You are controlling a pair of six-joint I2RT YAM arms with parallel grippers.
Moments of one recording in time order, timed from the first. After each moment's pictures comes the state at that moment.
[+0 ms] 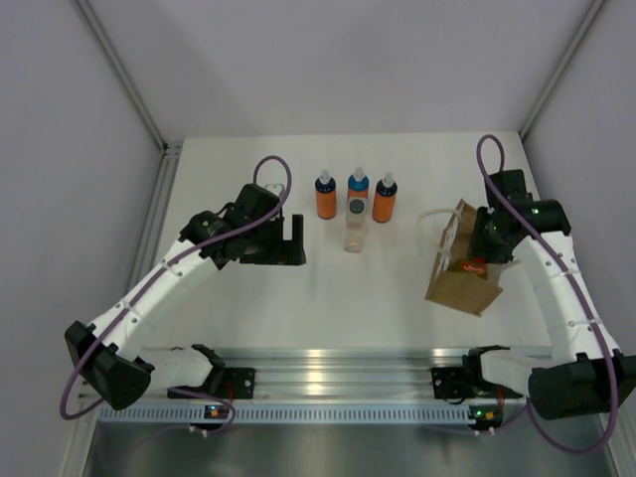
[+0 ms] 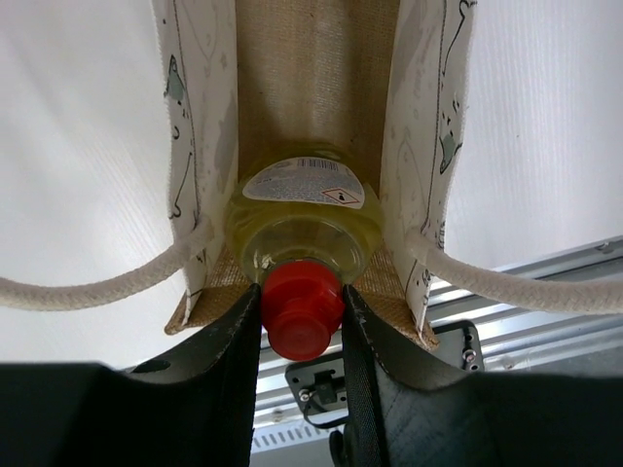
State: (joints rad) left arm -0.64 1.23 1.27 -0.99 -0.02 -0.53; right arm 0.11 1.16 1.26 -1.24 0.19 0.38
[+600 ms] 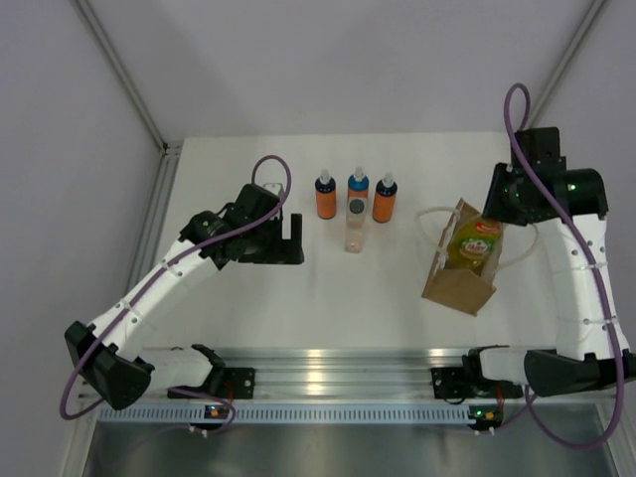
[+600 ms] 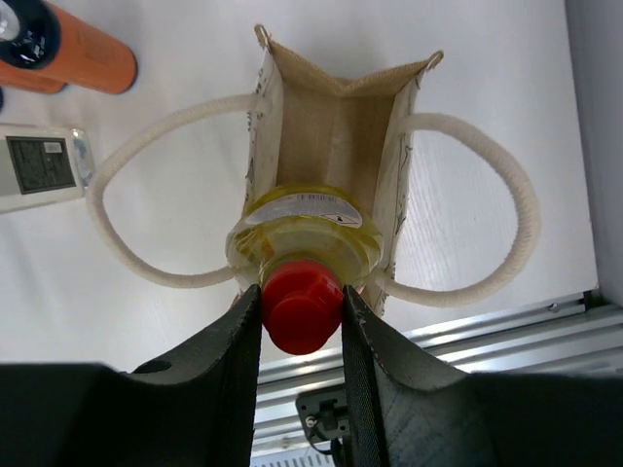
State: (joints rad) left arm -0.64 1.23 1.27 -0.99 -0.05 -0.53; right arm 0.11 1.27 1.70 -1.37 0.20 0.32
